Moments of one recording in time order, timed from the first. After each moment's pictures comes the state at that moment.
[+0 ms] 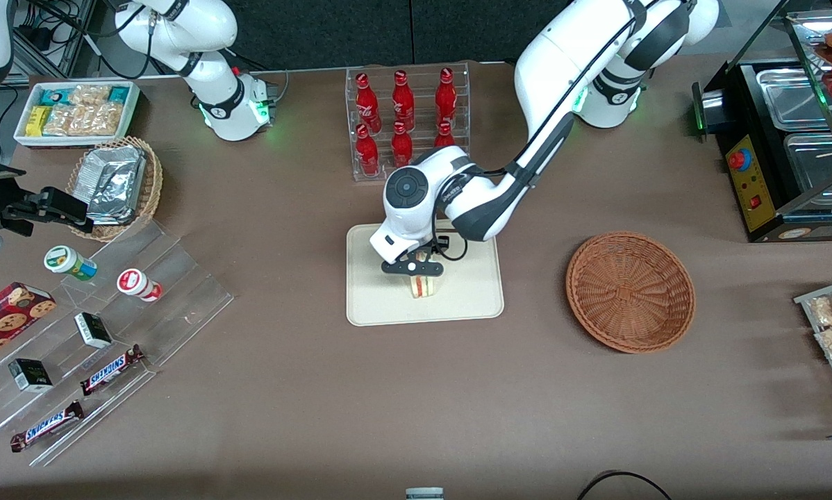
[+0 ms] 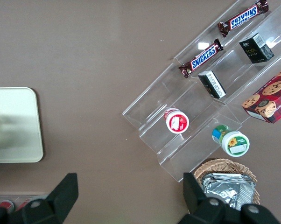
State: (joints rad) arm -0.57 0.73 -0.33 -1.43 0.20 2.06 -0.87
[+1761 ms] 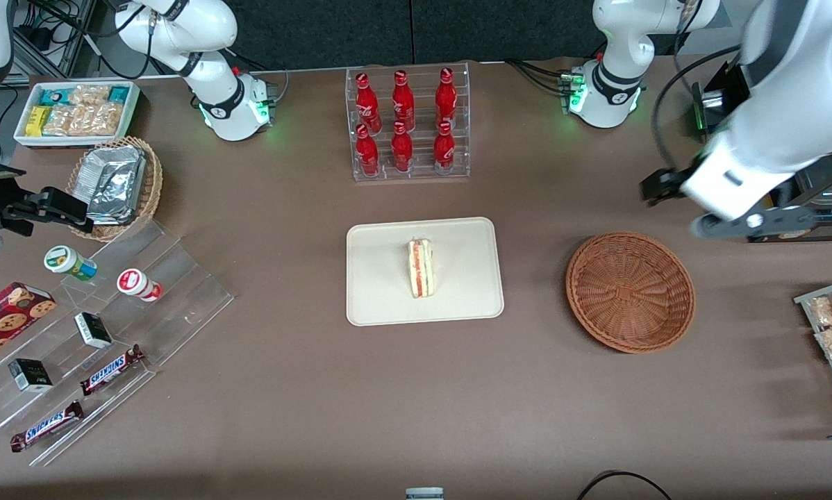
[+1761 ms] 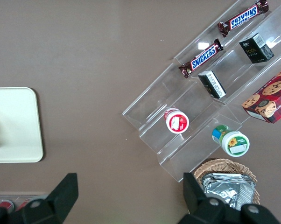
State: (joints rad) arm -0.03 0.12 -0.19 -1.39 0.08 1.31 -0.20
